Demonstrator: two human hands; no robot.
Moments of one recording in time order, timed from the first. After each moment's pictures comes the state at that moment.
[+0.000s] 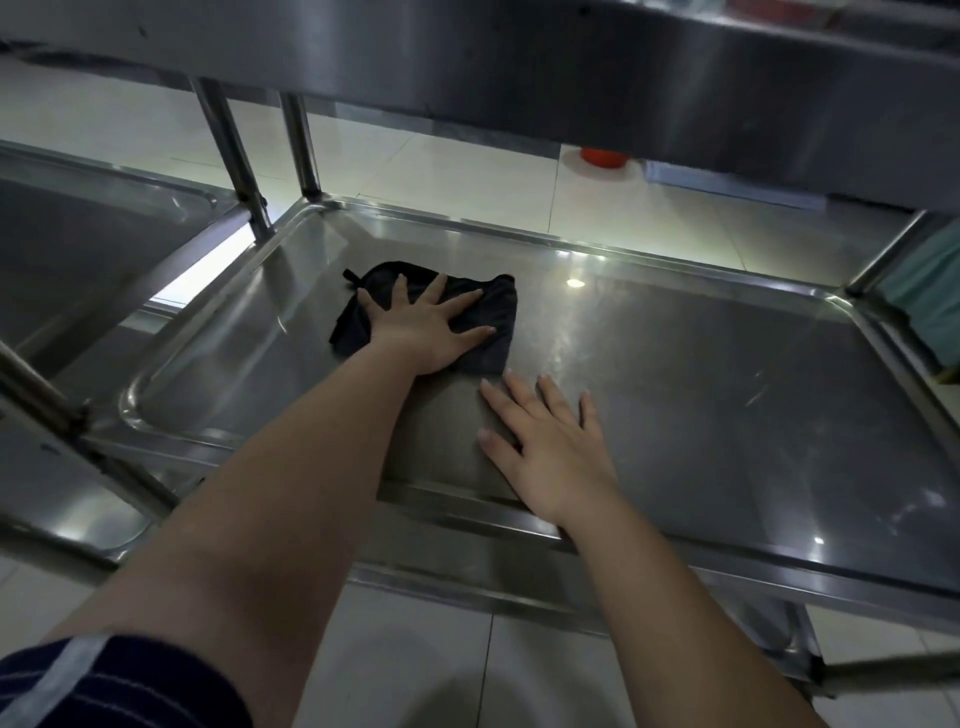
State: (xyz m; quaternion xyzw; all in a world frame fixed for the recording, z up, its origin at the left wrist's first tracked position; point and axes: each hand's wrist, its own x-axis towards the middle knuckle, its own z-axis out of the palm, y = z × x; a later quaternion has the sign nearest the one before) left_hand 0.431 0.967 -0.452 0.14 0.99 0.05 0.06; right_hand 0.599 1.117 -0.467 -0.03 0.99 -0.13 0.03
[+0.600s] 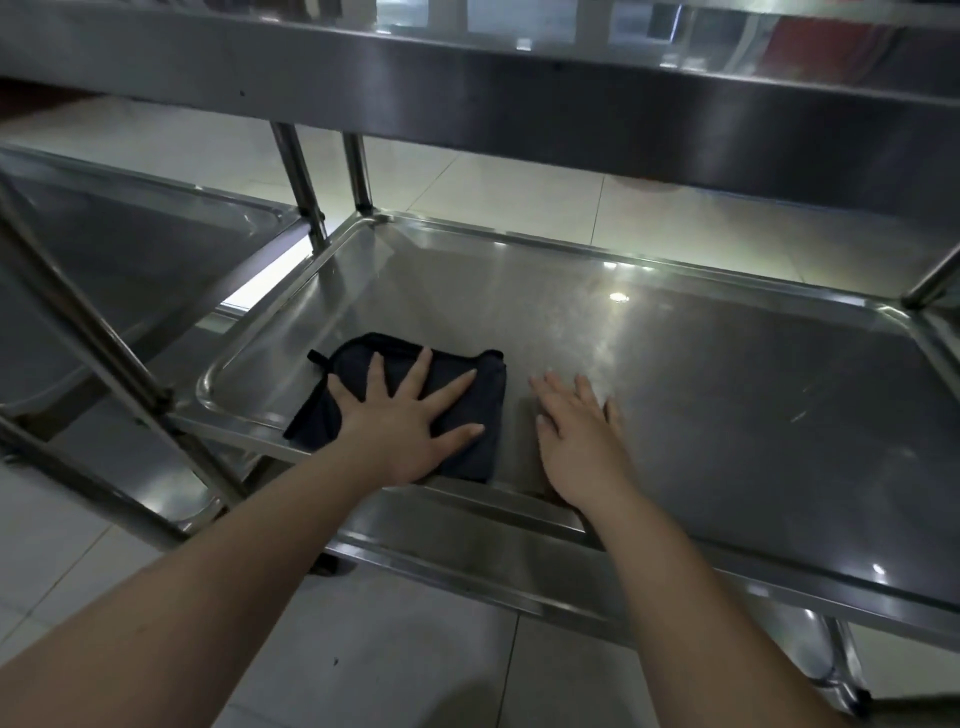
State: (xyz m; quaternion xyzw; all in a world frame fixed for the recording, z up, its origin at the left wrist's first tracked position) left_hand 0.551 0.901 -0.471 0.11 0.99 0.04 0.06; right_hand 0.600 1.118 -0.465 -0.01 0.97 -0.24 -0.02
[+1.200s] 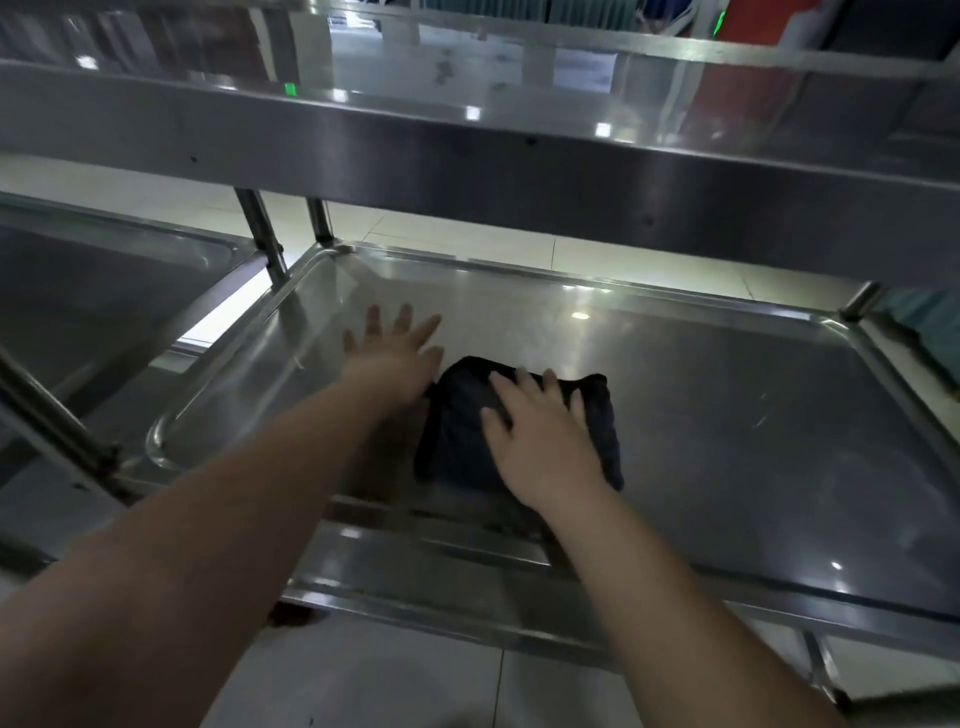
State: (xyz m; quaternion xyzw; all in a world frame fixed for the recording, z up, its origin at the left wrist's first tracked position) left_hand 0.456 0.935 -0.425 0.09 0.99 0.10 0.04; right_hand 0.581 1.098 -0.434 0.01 0.98 -0.20 -0.07
